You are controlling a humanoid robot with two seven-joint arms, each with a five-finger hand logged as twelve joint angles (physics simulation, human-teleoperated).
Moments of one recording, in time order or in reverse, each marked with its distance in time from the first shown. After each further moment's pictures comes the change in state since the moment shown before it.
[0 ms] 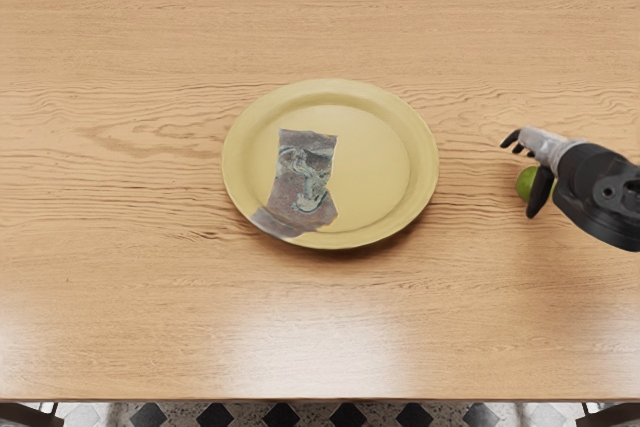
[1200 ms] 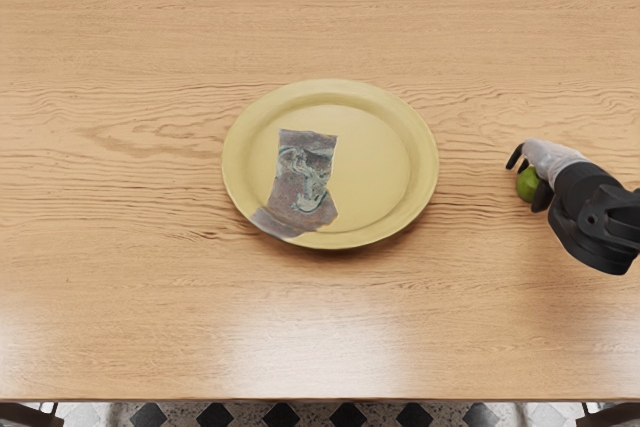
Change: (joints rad) left arm 0.000 0.000 0.000 0.000 0.000 0.000 0.000; right arm 0.001 0.065 -0.140 -0.034 -0.018 -0.136 0.000
